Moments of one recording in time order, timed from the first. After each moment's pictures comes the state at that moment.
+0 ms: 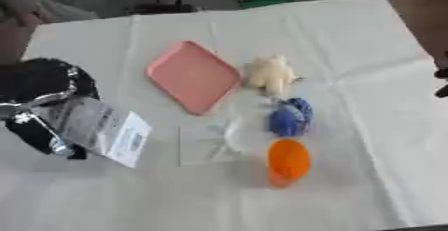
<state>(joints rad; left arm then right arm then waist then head) -0.46 0.82 -0.15 -1.78 -0.75 -0.40 -0.47 -0.03 -0.44 -0.14 -1.98 -0.14 -0.16 0.23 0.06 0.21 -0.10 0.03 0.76</state>
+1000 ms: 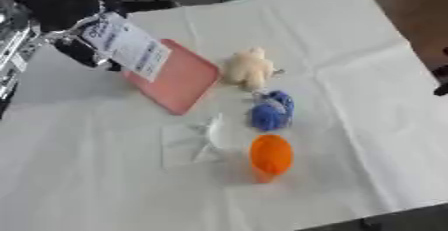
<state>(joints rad) -0.77 0.62 -0.22 -1.23 -1.30 -0.43 0.12 -0.07 -0.44 -0.11 -1.98 -0.15 -0.16 0.27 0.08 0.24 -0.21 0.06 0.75</state>
